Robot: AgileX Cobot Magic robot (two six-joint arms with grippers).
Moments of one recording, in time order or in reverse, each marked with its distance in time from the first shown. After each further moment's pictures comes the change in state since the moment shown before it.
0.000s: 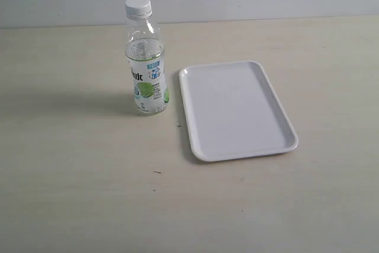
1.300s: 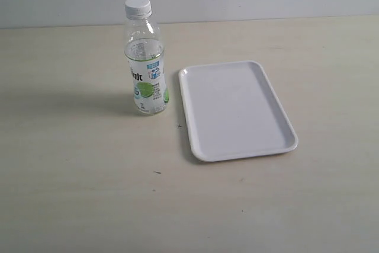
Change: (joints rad) left arm 0.000 1.068 -0.876 -0.265 0.173 0.260; right arm 0.000 0.000 0.000 0.000 0.000 0.000
